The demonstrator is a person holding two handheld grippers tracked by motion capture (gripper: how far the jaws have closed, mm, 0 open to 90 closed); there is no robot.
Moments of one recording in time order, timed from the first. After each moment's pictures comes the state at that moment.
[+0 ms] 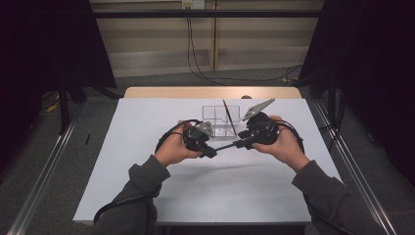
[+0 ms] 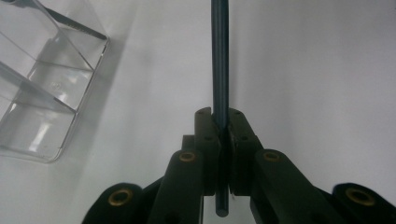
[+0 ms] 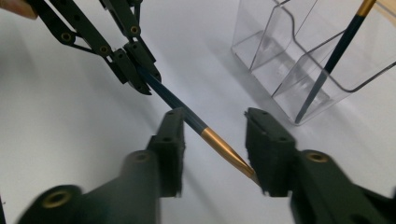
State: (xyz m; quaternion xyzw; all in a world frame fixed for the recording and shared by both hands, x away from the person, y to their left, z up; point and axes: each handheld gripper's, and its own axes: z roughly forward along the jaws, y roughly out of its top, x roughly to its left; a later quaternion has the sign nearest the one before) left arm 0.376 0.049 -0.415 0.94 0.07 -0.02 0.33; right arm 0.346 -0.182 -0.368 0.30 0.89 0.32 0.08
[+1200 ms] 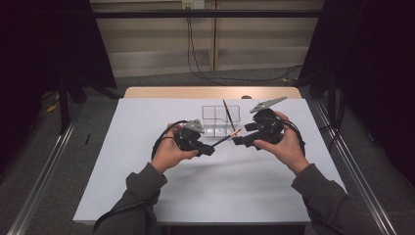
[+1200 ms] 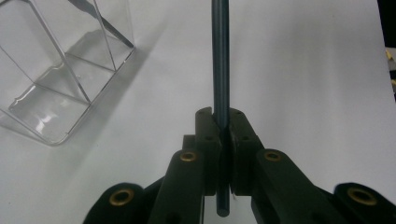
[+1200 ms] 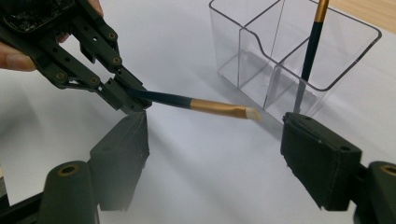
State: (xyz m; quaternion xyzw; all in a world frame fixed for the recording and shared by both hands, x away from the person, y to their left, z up) left arm 0.375 0.071 -0.425 0.90 0.15 -0.02 0.41; right arm 0.349 -0.196 -0.369 0.38 0.84 0.38 0.07
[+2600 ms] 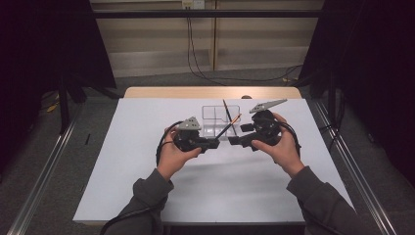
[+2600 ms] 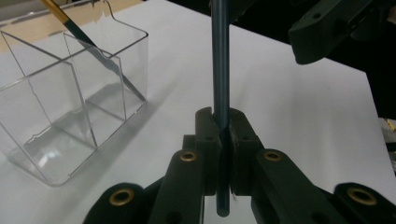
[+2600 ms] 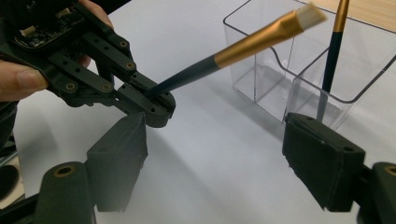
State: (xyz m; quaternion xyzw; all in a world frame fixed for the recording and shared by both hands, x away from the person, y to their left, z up) left arm 0.364 0.070 -0.425 0.83 0.20 0.01 0.52; right arm 0.348 -0.191 -0.375 0.38 0.82 0.42 0.05
